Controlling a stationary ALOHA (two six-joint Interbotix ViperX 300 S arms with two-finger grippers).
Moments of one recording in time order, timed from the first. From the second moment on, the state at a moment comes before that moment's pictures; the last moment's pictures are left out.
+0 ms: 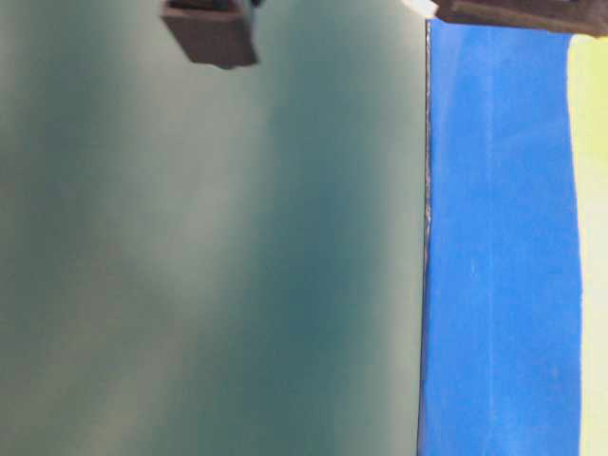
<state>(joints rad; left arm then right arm) -0.35 -0.19 0.98 -0.03 -0.05 -0.28 0.19 -0.12 0.85 0.04 0.05 0.19</state>
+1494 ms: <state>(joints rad) 0.06 -0.10 1.06 -0.03 -0.09 -0.05 -0.13 0.02 0.86 0.00 0.04 0.19</state>
